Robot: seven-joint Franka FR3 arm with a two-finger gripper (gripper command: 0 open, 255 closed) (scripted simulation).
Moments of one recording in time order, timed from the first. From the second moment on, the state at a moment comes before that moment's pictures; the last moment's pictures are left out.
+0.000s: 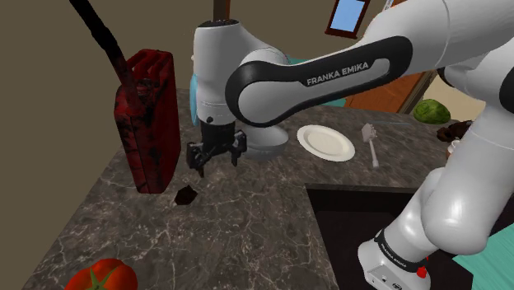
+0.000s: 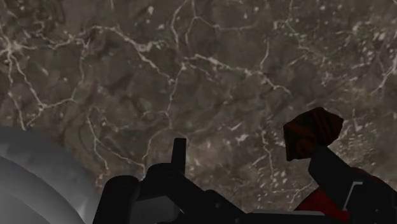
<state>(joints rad) 0.19 0.15 0.52 -1.88 -0.07 1.97 0.90</state>
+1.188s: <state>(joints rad) 0.33 0.48 0.51 -1.65 -0.22 2.02 1.04</state>
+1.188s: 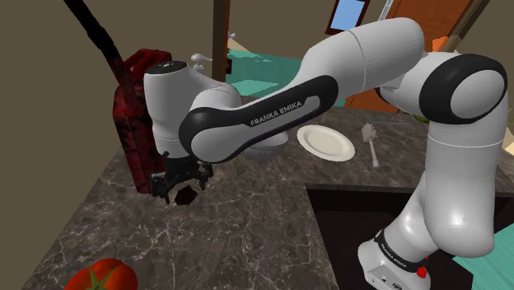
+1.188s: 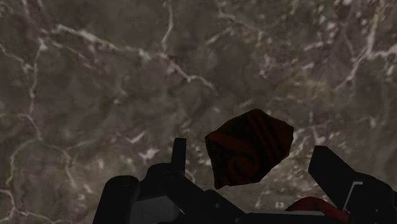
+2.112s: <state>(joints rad) 0.33 0.48 0.51 -1.65 -0.23 2.02 1.04</state>
